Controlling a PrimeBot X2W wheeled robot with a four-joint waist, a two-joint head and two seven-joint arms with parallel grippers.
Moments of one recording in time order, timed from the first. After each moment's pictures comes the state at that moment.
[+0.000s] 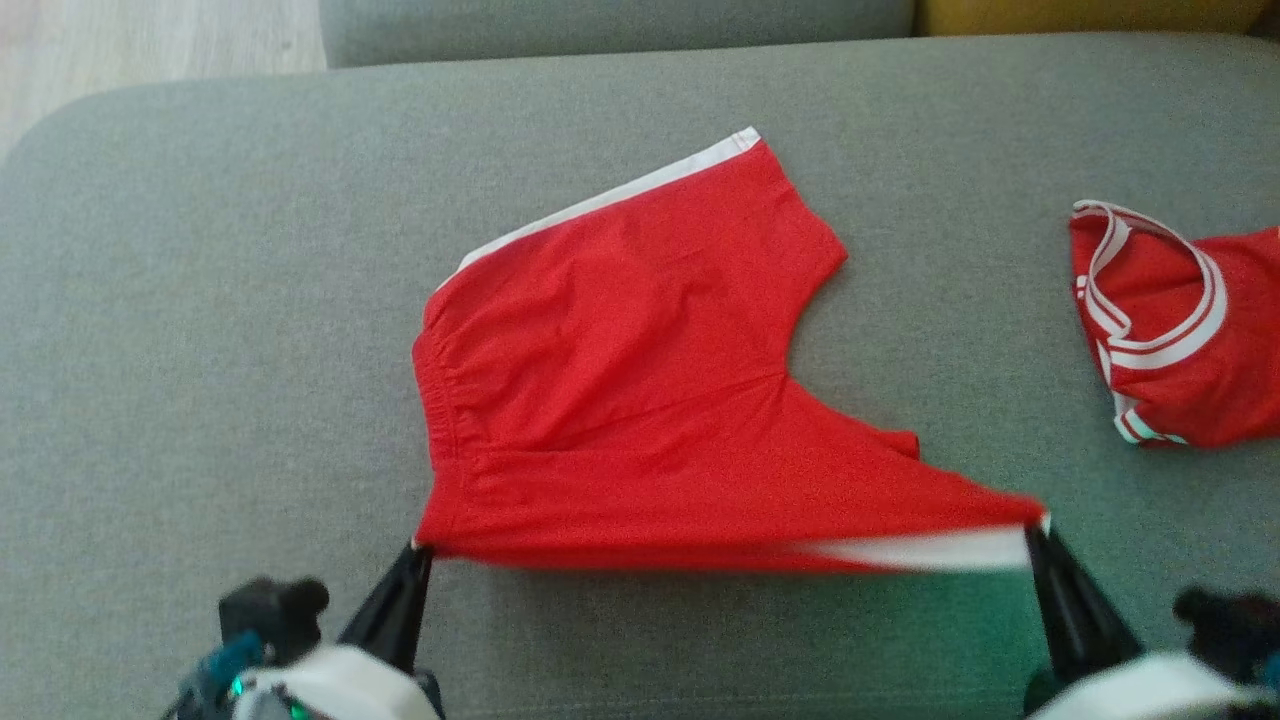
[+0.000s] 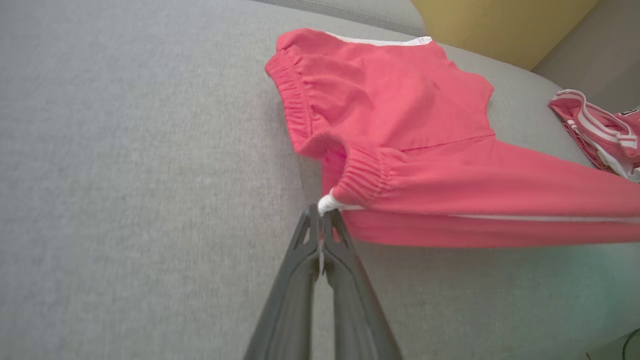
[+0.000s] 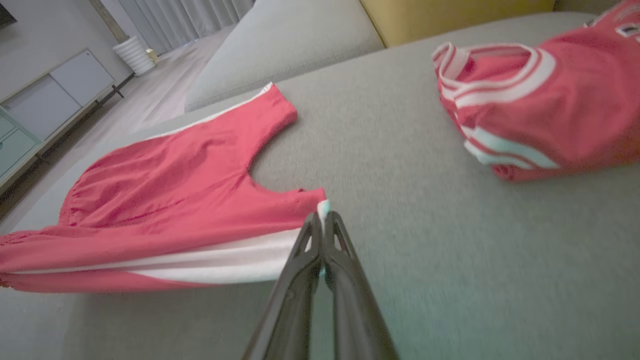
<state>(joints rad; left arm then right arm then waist) 0.21 0.20 -0.27 -0.09 -0.40 0.08 0.08 0.33 -0.03 -0.01 -0.20 0.33 0.12 0.15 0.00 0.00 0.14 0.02</state>
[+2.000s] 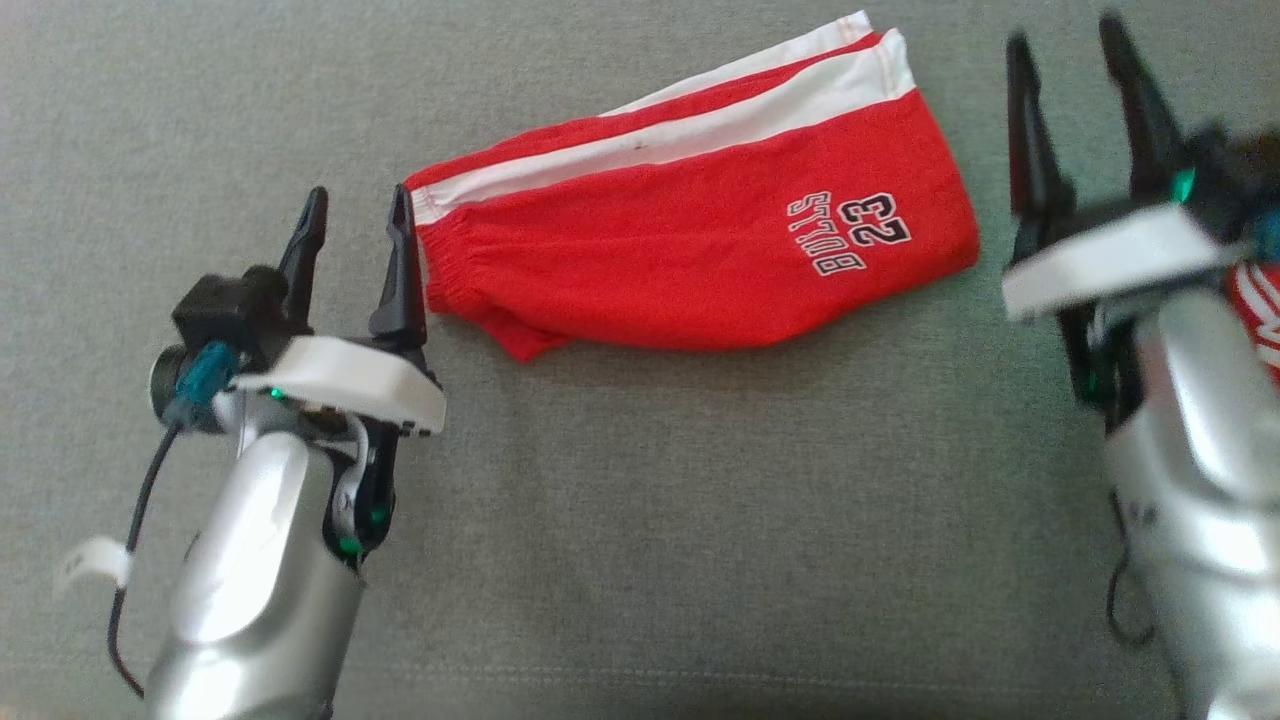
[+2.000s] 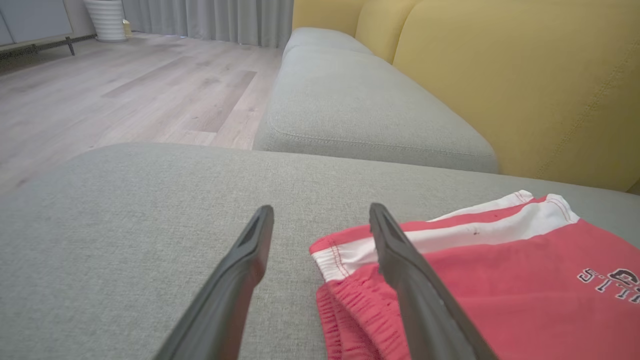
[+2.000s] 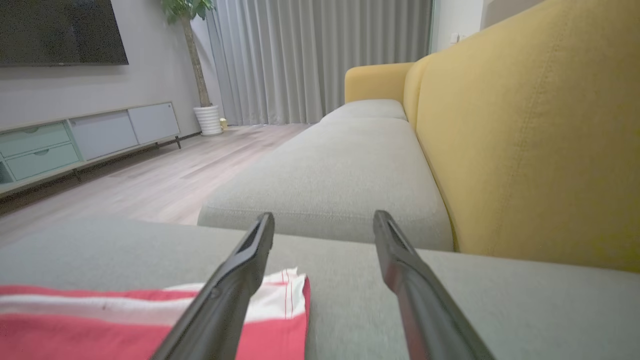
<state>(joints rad) -0.45 0.12 -0.29 0.38 -0.37 0.08 -0.25 -0.65 -0.21 0.20 0.51 0.26 0.12 -0.25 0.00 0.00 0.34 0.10</state>
